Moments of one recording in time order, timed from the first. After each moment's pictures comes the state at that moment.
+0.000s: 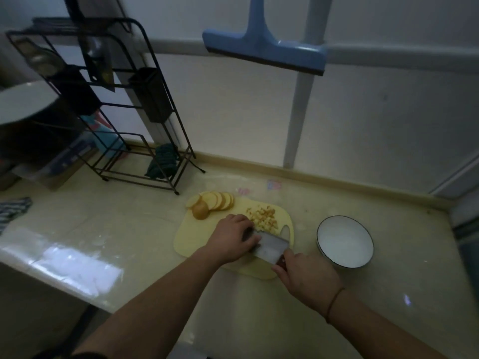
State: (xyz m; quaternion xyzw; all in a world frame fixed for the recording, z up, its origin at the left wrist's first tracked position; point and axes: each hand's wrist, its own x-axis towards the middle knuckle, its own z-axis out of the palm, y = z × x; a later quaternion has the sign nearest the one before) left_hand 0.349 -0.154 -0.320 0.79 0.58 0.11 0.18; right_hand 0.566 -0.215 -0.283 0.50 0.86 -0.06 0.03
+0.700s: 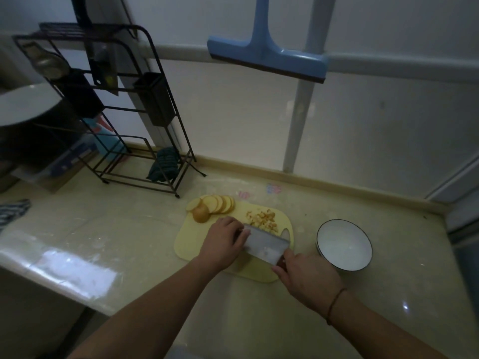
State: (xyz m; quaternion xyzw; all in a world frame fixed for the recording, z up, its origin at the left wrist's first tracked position) left_hand 0.334 -0.164 -0.329 0.74 0.61 0.23 0.15; right_hand 0.563 -0.216 -0.269 0.52 0.85 -0.06 0.06
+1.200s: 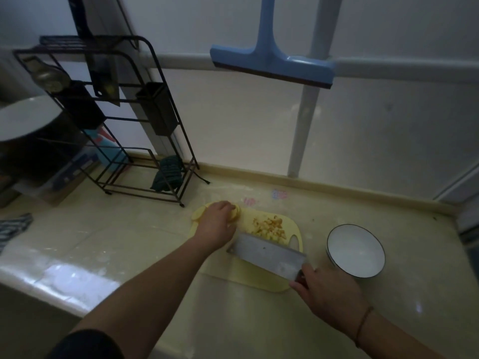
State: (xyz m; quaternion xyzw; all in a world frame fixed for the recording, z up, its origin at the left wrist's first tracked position) left_hand 0.293 -0.108 -0.303 0.74 0.64 0.10 0.15; right_hand 0.578 -0.224 -0.283 0.52 0.85 -0.03 0.01
